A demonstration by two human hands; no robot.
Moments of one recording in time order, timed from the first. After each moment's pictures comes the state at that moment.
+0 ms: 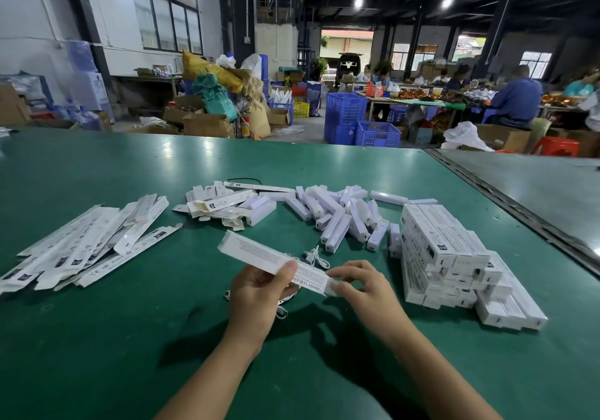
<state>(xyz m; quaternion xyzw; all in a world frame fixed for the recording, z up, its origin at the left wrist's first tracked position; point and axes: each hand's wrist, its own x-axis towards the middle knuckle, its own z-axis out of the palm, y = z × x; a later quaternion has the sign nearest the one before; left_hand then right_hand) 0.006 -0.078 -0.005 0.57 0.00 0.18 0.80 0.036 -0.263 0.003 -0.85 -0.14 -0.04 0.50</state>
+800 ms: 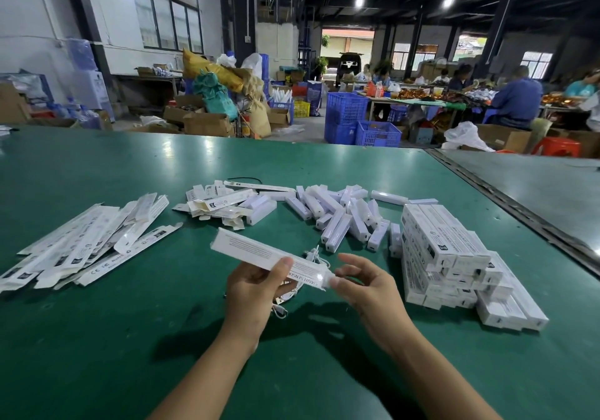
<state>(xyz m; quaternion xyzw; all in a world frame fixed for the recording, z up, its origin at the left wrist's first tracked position) 0.006 -0.075 -0.001 0.55 0.01 0.19 0.82 0.040 -0.257 -0.007 -0.61 -0.06 0.04 0.79</state>
